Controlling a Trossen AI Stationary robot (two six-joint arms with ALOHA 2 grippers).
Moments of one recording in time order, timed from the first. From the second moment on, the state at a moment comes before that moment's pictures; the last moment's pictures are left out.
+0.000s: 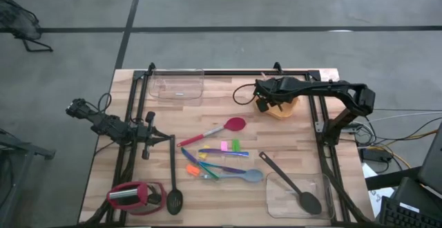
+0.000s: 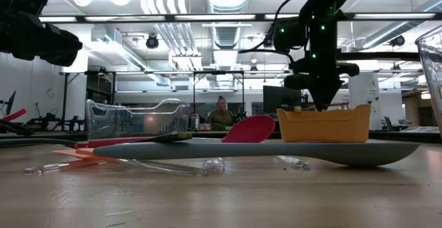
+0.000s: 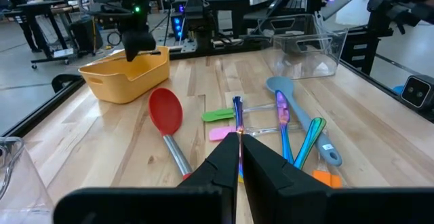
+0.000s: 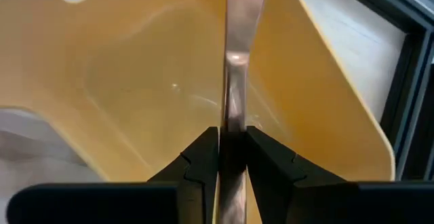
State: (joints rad) left arm -0.49 0.04 0.10 -0.29 -0.44 0.01; right arm -0.41 1.59 1.05 -0.94 0.43 0.75
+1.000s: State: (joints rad) left arm -0.49 0.04 0.10 -0.28 -0.44 0.01; right arm -0.10 1.62 1.31 -0.82 0.31 0.49
